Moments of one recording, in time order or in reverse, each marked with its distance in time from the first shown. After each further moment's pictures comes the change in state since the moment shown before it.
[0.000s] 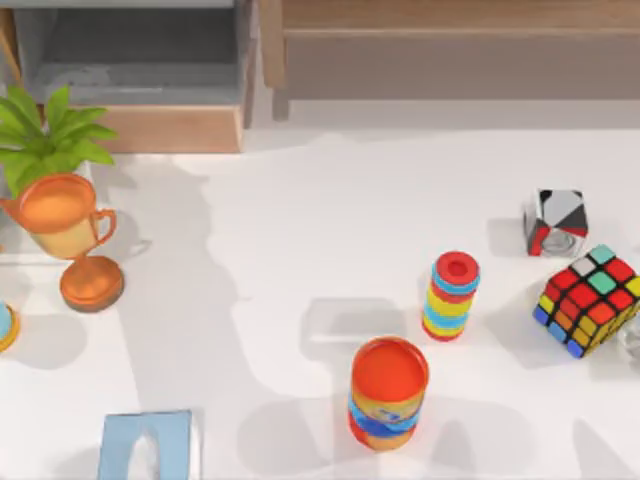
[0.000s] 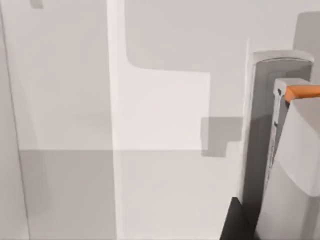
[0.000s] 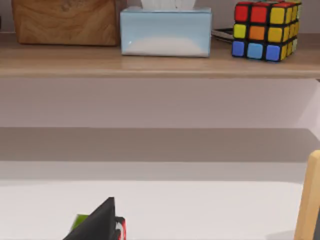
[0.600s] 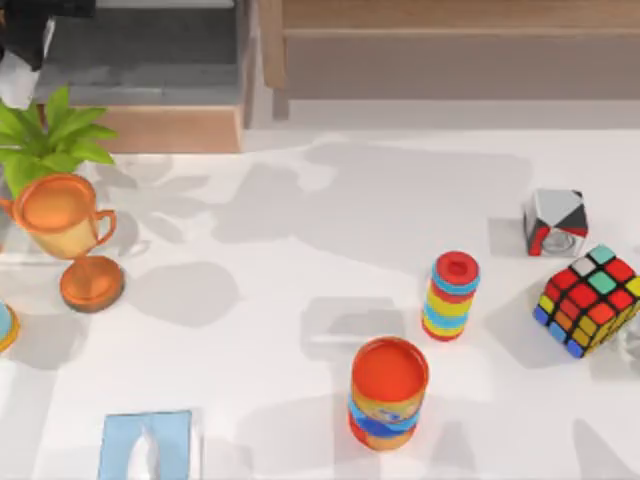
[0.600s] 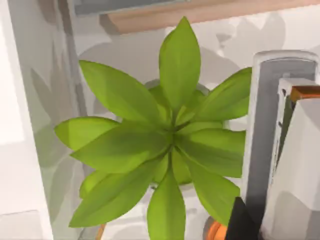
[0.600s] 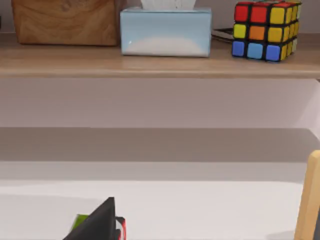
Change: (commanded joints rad) left arm -0.379 -0.527 -0.502 0.165 0.002 -0.238; right arm 0.000 0.000 0.000 0.000 0.000 0.000
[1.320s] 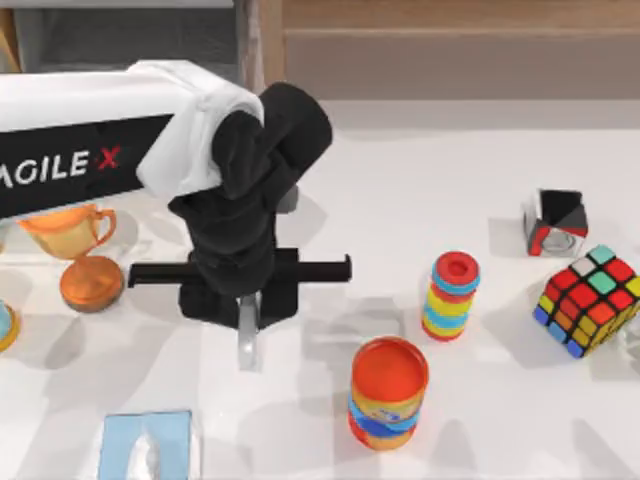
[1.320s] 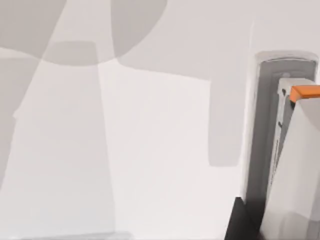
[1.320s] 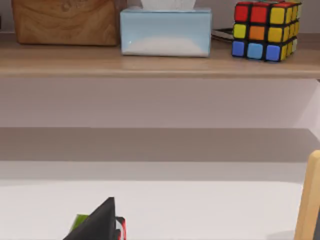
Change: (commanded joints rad) left arm -0.602 -0.241 -0.846 0.393 -0.047 -0.741; right arm 0.000 0.000 0.000 0.000 0.000 0.000
